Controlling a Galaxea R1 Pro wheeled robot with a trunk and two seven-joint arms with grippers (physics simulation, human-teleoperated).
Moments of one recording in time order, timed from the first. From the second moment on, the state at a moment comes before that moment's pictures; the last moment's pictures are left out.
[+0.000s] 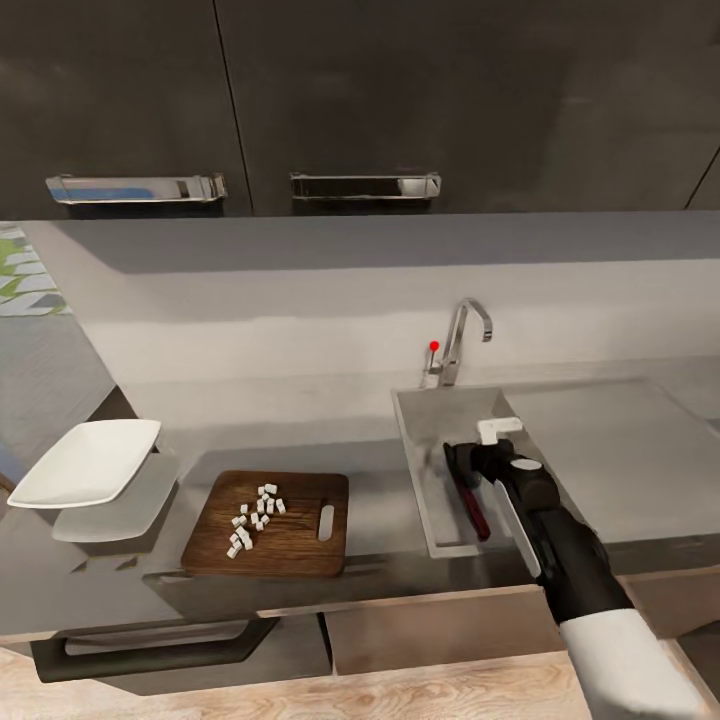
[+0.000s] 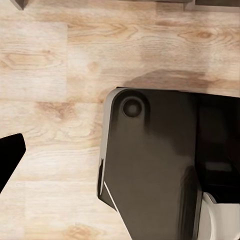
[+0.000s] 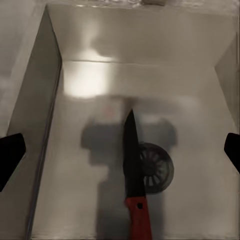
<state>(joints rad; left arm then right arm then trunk) 0.38 0.07 0.03 -0.65 0.16 -0.42 -0.11 -0.64 -0.05 0.12 -1.29 -0.03 0.68 -0.03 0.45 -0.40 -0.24</state>
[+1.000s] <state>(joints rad) 0.38 0.07 0.04 -0.65 0.16 -0.43 -0.11 -0.50 -0.04 0.12 -1.49 -0.06 0.71 -0.03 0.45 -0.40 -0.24</state>
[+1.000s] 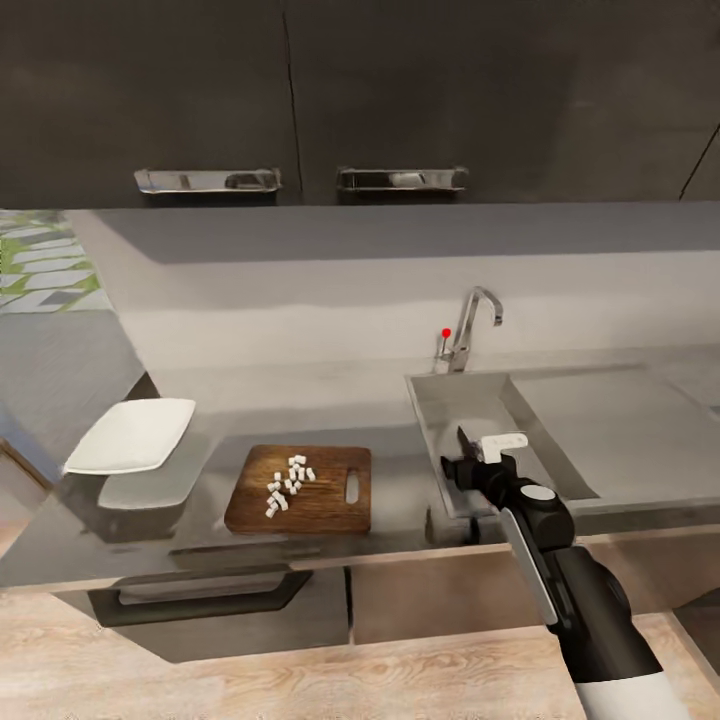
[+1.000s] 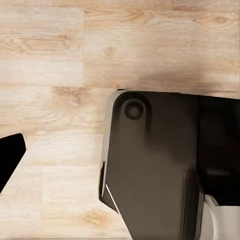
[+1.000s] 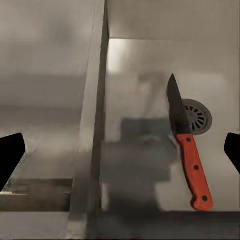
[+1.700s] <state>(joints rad) 0.38 0.07 0.04 -0.65 0.16 -0.43 -0.11 -0.50 -0.05 0.12 -1.49 -0.13 0.71 -0.03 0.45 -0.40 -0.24</state>
